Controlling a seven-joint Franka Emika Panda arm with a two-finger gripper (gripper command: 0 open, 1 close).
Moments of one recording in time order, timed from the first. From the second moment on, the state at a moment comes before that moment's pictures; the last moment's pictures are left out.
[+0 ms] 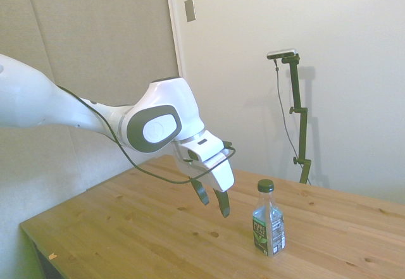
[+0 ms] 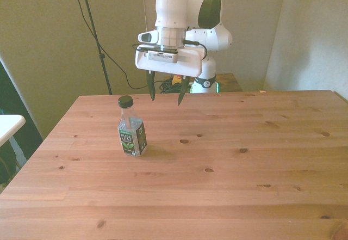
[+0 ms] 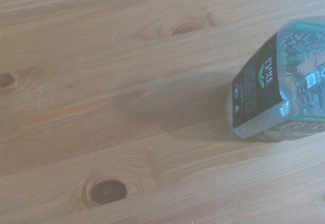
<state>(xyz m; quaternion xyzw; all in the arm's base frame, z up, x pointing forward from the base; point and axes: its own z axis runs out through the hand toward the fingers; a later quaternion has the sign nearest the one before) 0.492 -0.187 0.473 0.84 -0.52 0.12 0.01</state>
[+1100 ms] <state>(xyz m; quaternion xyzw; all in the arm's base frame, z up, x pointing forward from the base) 0.514 -0.250 0.474 0.82 -0.56 0.15 0.05</state>
